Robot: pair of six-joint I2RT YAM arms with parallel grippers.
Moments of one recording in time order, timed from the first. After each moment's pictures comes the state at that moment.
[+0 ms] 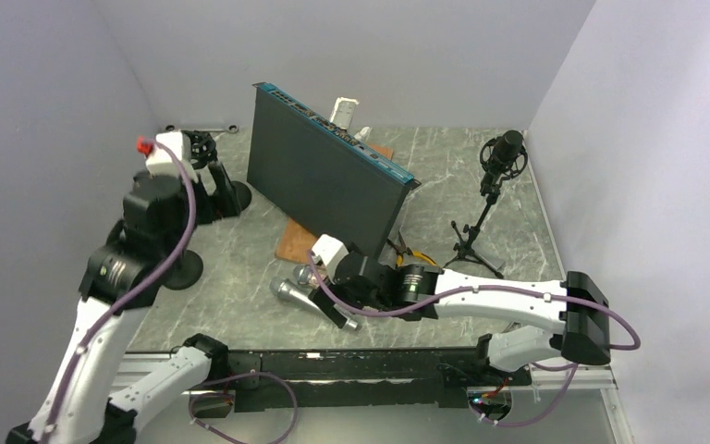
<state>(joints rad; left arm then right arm) -0.49 0.80 1.30 -0.84 -0.44 -0.32 1.28 1.35 1.02 -0.41 0.24 0.19</state>
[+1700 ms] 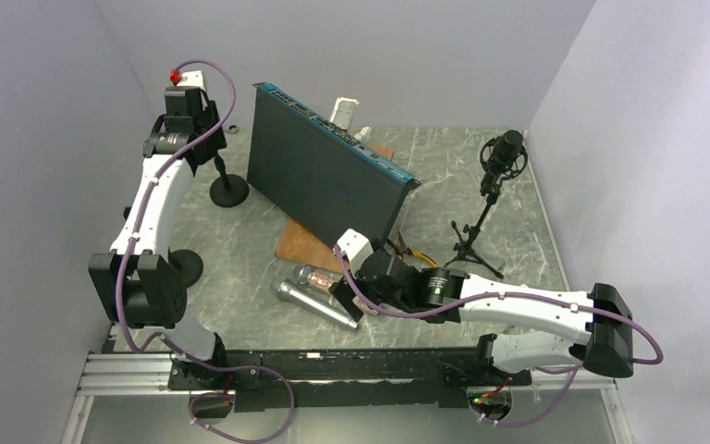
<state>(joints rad) -0.02 1.61 1.62 -0.57 -0.18 -0.15 1.23 1.17 0.87 -0.37 0.30 0.18</state>
